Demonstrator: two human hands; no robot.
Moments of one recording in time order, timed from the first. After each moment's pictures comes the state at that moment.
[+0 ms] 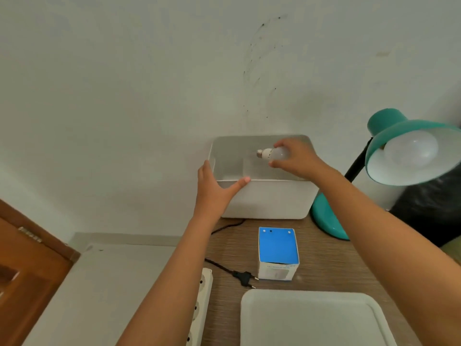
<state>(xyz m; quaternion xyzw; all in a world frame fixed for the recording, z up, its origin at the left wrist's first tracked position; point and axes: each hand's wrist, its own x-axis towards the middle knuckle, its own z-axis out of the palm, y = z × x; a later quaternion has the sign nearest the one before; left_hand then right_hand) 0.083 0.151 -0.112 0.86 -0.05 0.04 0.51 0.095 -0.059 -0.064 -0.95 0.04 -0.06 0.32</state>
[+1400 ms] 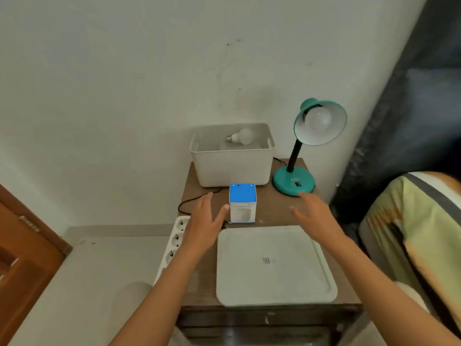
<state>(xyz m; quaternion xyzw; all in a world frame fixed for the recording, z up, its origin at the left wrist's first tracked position) -0.098 0.177 -0.136 0.91 -0.13 0.02 0.39 -0.168 -0.063 -0.115 -0.94 0.17 -0.06 0.30</state>
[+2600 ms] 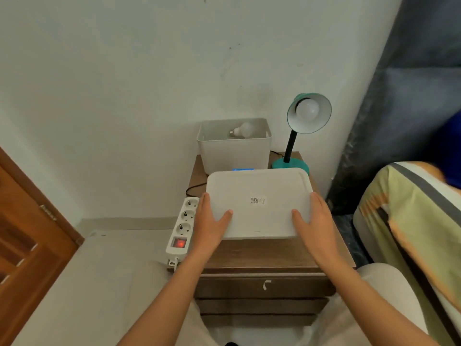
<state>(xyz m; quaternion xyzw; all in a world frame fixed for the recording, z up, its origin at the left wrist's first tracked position) -0.188 0.188 -0.144 0.87 -0.06 0.02 0.49 -0.273 -0.016 -0.138 -0.88 0.21 -0.23 0.37</state>
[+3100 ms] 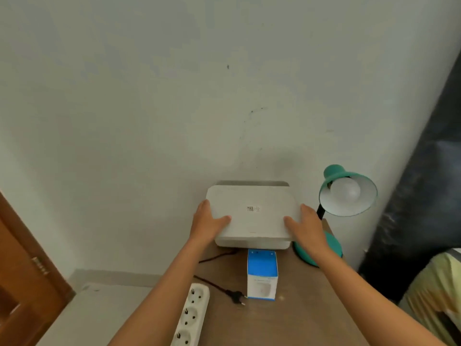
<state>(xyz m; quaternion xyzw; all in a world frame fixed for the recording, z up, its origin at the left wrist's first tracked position) 0.023 0.179 -0.059 0.88 -0.05 0.01 0.47 -0.048 -0.045 -0.060 -0.88 0.17 -0.16 0.41</state>
